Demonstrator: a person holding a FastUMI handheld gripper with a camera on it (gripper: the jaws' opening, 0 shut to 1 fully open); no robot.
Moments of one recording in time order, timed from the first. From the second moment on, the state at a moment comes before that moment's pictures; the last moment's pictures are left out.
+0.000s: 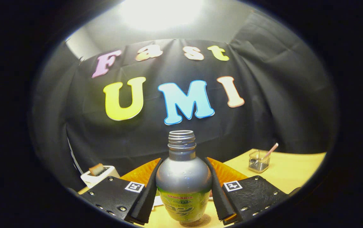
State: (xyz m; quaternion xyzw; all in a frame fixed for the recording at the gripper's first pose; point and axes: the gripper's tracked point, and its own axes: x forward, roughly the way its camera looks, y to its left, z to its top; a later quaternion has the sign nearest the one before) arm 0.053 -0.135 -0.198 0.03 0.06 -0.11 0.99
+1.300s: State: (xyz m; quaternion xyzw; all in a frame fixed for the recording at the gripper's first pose) arm 0.076 -0.112 -0.334 -0.01 0.12 -0.07 0.99
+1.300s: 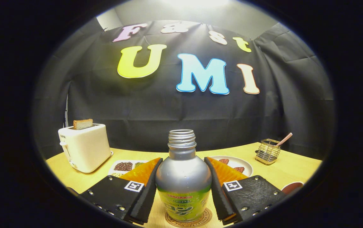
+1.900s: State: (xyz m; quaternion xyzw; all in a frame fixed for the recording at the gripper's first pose) arm 0.067 -0.119 -0.340 0.01 0.09 -0.08 0.99
